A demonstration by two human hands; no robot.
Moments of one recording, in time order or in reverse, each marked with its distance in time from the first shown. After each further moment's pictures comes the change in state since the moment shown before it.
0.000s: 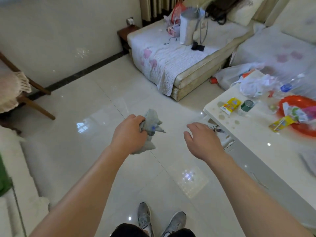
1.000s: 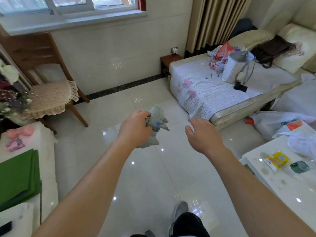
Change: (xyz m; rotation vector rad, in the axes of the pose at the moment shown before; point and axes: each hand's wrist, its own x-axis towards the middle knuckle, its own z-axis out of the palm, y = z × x) left_hand 0.110 -0.170 -0.168 -0.090 0.240 -0.124; right_hand 0.187 -0.231 -0.047 -0.007 0.103 -0.256
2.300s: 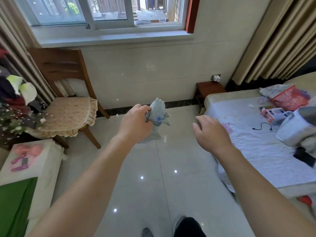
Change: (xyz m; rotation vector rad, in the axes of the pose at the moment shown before) left_hand 0.422 -0.118 -0.085 -0.032 0.247 -0.184; right_hand 0.503 -0.068 0.005 0.075 -0.036 -0.196
